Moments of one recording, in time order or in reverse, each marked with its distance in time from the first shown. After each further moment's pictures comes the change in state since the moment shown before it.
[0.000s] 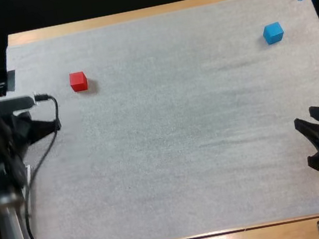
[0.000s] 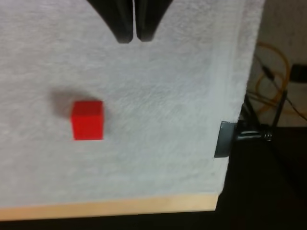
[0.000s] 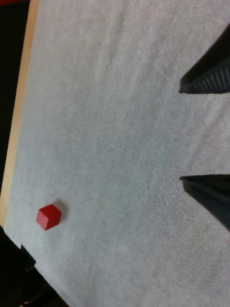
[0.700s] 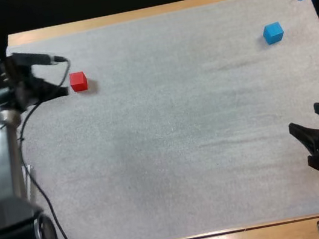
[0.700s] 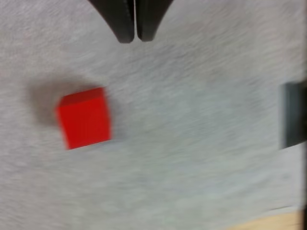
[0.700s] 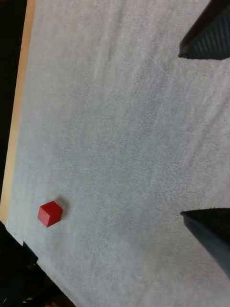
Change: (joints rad) left arm -0.084 0.589 -0.367 0.022 0.002 0.170; right arm 0.000 0.000 0.000 0.000 -0.005 0.024
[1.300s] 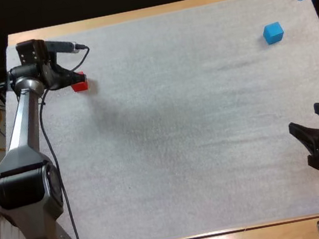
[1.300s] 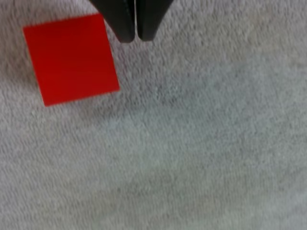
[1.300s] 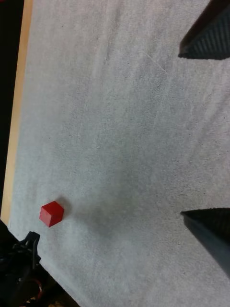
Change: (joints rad) left arm -0.080 0.349 -0.238 -0.004 -0.113 -0.078; right arm 0.000 0.000 0.000 0.000 0.000 0.012
